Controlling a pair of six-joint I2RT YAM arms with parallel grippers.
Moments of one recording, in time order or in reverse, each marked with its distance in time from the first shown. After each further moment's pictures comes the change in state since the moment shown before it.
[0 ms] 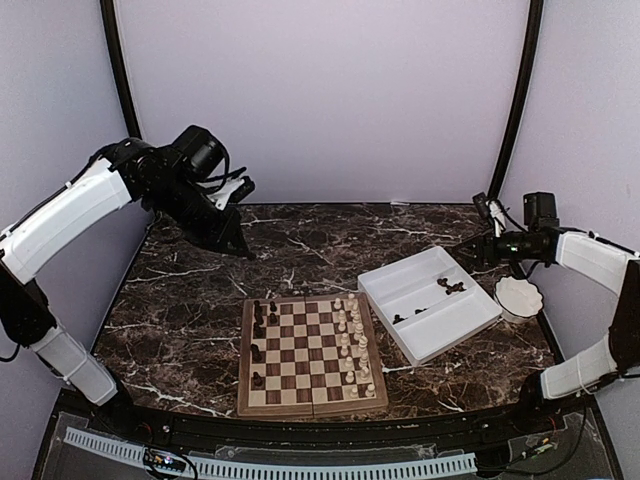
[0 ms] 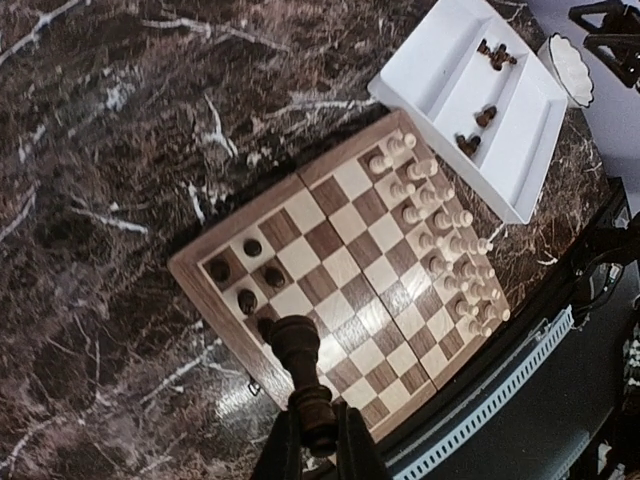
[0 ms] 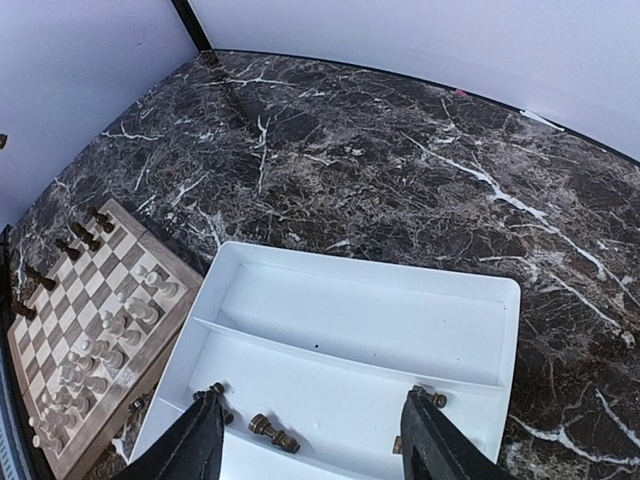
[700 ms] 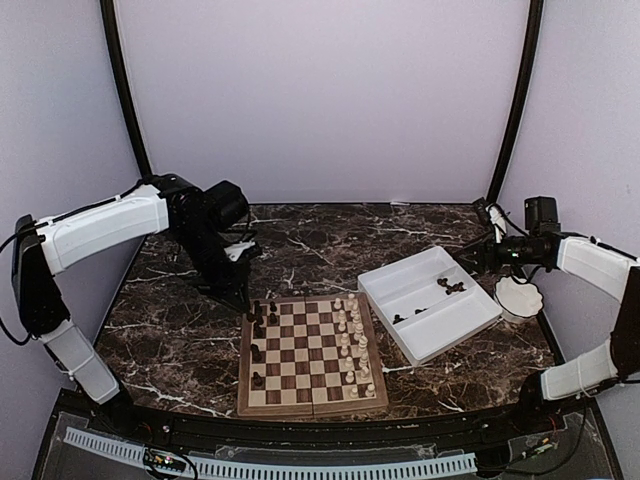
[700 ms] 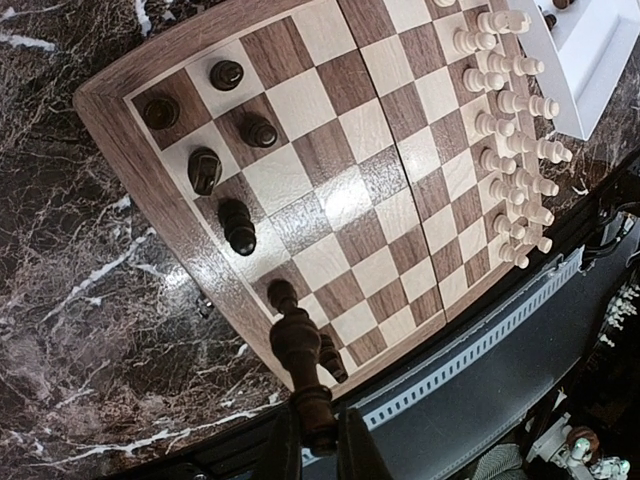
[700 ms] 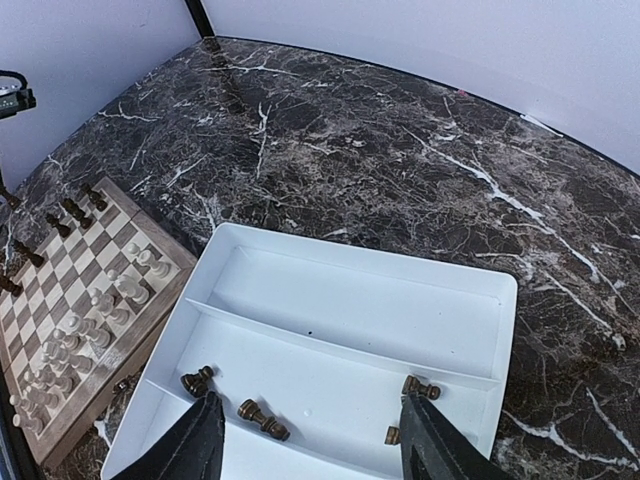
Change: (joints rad) left arm 0.001 0.093 -0.235 -0.060 0.177 -0.097; right arm -0.002 -0.034 -0.042 -0.005 0.013 -0.080
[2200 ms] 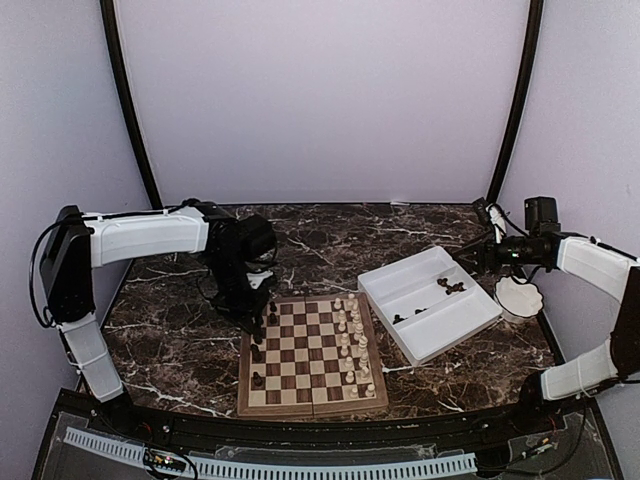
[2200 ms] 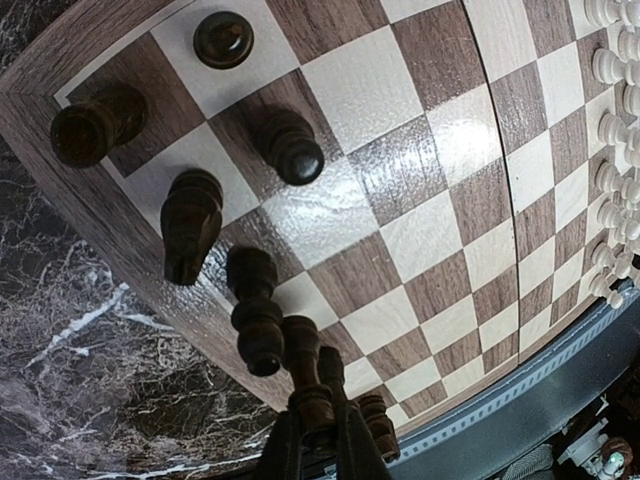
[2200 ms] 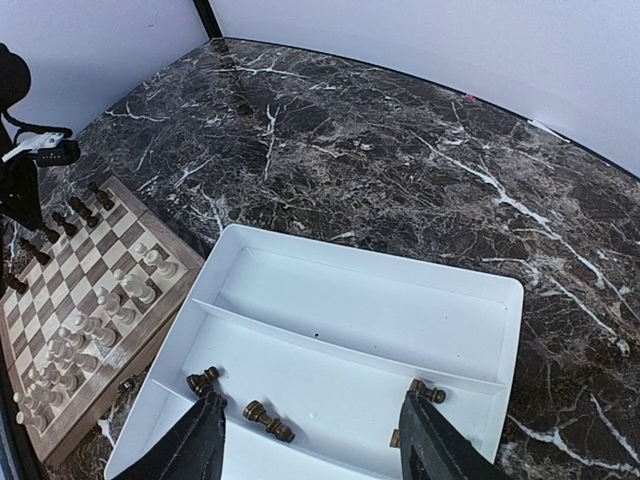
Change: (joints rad) left arm -0.069 0.172 -0.063 0.095 -0.081 -0.007; right arm 0.000 0.000 -0.001 -0.001 -0.019 -0.009
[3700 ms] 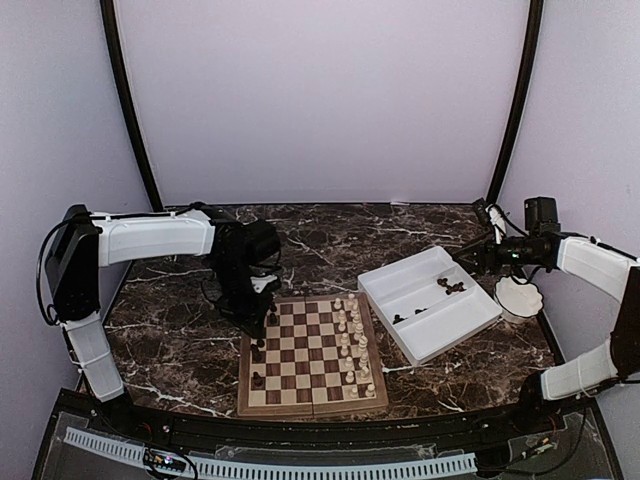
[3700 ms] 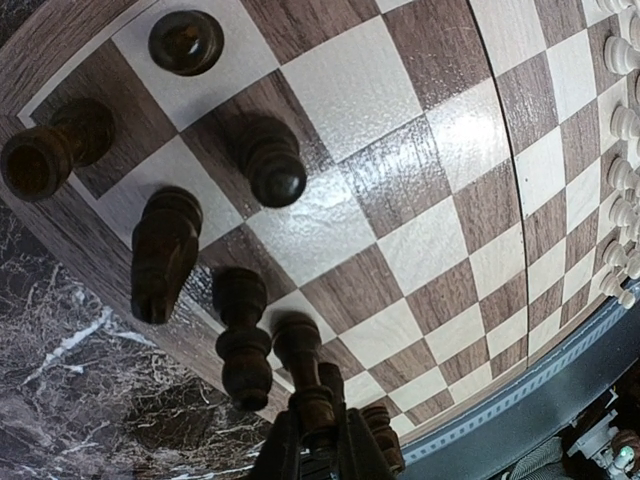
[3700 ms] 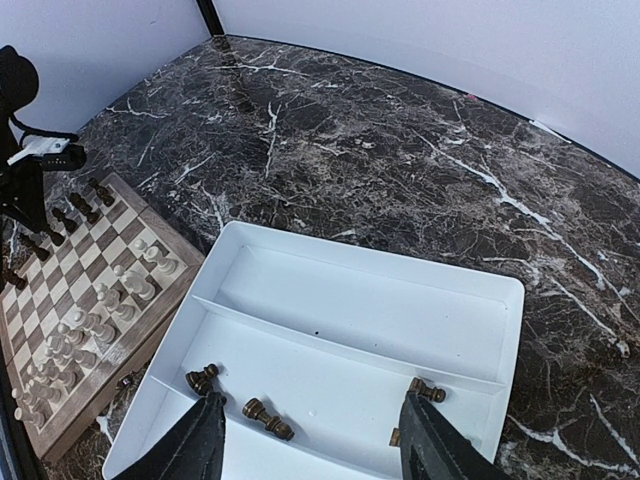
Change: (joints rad) left arm -0.008 0.034 0.000 0.013 0.003 0.030; right arm 0.000 0.000 0.000 -0.008 -0.001 -0.015
